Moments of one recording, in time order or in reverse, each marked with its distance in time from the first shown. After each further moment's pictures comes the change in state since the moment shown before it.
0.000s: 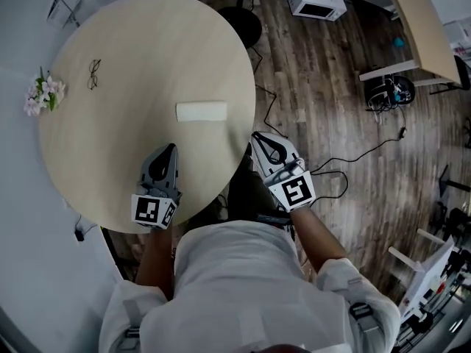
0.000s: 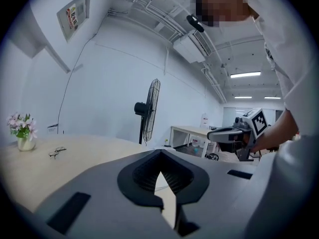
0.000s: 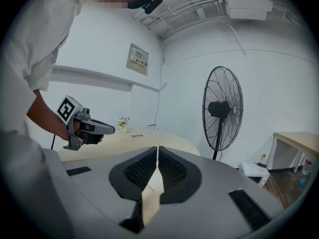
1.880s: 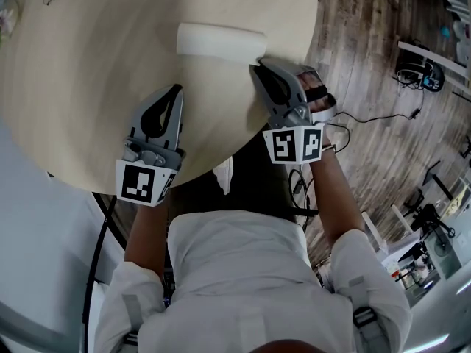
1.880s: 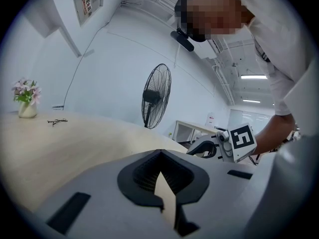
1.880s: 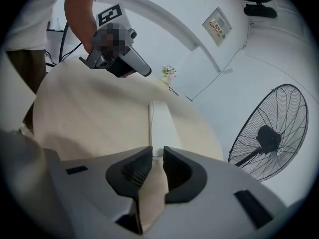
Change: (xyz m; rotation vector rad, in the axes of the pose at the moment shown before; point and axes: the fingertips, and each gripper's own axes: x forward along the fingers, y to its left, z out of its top) left arm 0.051 0.038 -0.109 -0.088 0.038 0.039; right arm 0.143 0.014 -0.160 -0.803 0.299 0.229
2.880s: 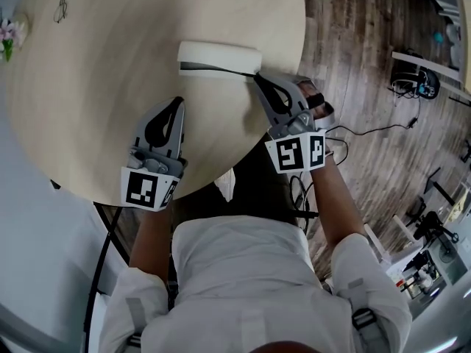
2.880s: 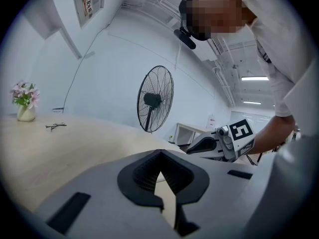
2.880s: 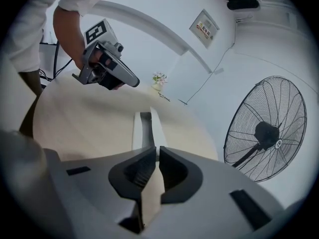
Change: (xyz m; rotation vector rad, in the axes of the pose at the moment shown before) left arm -0.006 0.002 0.020 -0.010 -0.021 0.007; right arm -0.016 -0.031 0.026 0.087 -0.067 -0.008
